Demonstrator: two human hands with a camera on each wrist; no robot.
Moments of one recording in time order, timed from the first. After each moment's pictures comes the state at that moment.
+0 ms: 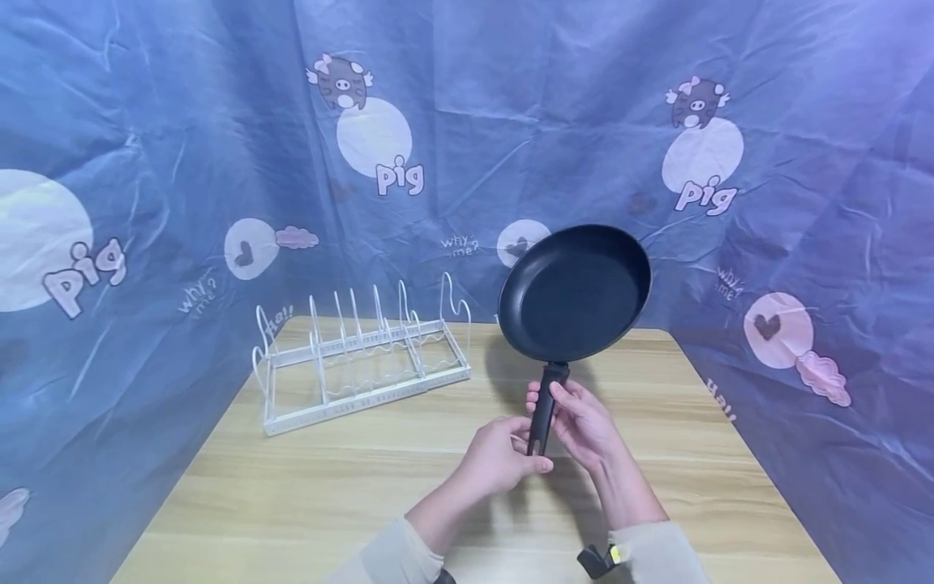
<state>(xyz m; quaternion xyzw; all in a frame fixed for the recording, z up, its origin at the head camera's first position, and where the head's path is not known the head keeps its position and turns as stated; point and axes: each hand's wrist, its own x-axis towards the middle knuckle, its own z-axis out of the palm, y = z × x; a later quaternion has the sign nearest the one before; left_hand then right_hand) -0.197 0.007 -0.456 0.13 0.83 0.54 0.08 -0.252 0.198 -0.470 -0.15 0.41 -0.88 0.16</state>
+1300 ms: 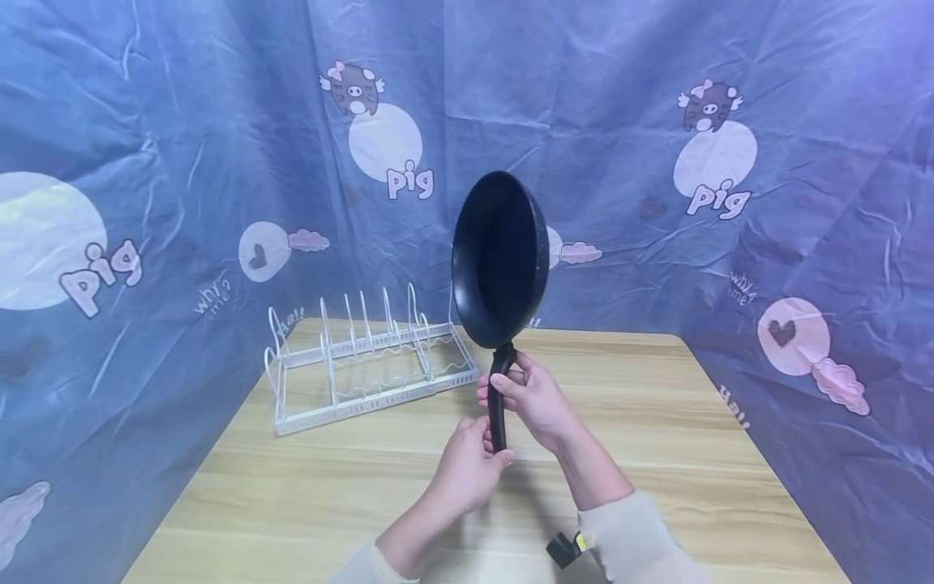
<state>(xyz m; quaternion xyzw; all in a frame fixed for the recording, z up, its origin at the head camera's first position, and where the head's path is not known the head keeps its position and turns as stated) -0.176 -0.033 -0.447 0.08 0.86 0.51 -0.01 -0.259 0.113 -0.421 -0.16 0.61 -0.76 0.12</state>
